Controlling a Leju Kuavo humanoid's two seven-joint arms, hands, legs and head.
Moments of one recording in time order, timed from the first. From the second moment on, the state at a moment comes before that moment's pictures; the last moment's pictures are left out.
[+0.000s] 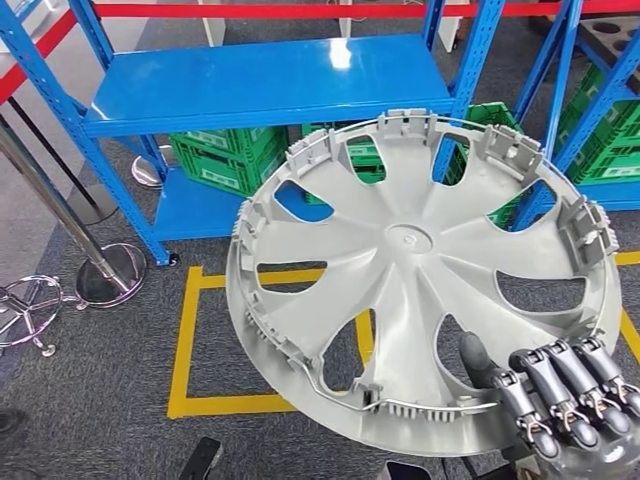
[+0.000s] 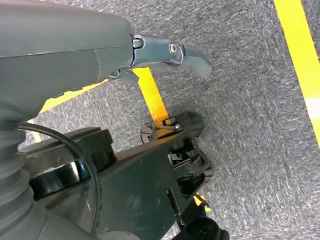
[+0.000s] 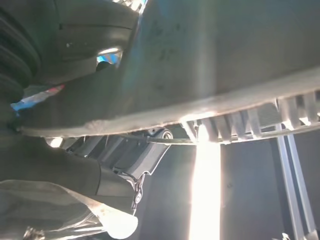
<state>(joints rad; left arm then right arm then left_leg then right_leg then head) -0.12 -0.05 -0.90 -0.14 0.63 0.33 -0.24 0.28 0.09 0.12 -2.29 1.57 -0.67 -0.46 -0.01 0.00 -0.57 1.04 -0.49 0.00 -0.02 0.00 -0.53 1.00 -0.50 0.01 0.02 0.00</state>
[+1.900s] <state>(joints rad) -0.01 -0.02 -0.40 -0.35 0.04 0.22 -0.70 0.33 0.09 0.10 -2.34 1.57 -0.67 -0.46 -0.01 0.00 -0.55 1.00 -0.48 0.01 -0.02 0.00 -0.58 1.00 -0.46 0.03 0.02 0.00</state>
